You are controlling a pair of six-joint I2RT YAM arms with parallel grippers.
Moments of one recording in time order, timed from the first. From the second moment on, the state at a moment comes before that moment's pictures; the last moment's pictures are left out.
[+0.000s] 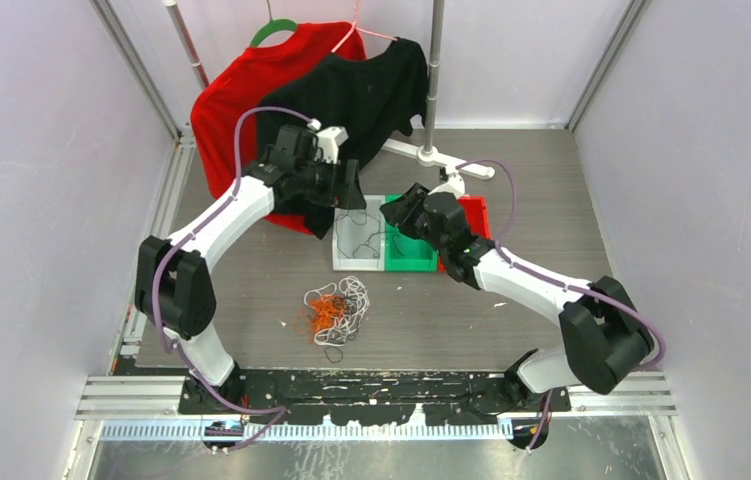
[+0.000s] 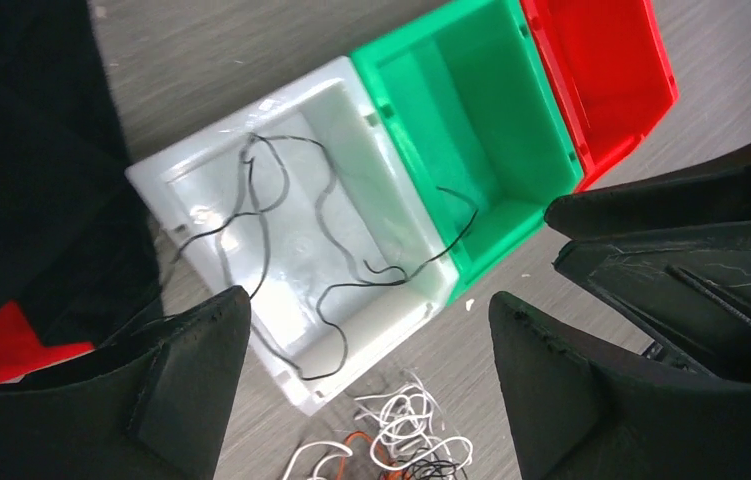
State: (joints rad) left arm -0.44 1.73 1.47 -0.49 0.41 -0.20; right arm 0.63 1.38 0.80 0.26 0.17 0.91
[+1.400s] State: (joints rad) left arm -0.29 1.80 1.39 -0.49 0.35 0.07; right arm 0.74 1.36 0.84 0.05 0.39 0.86
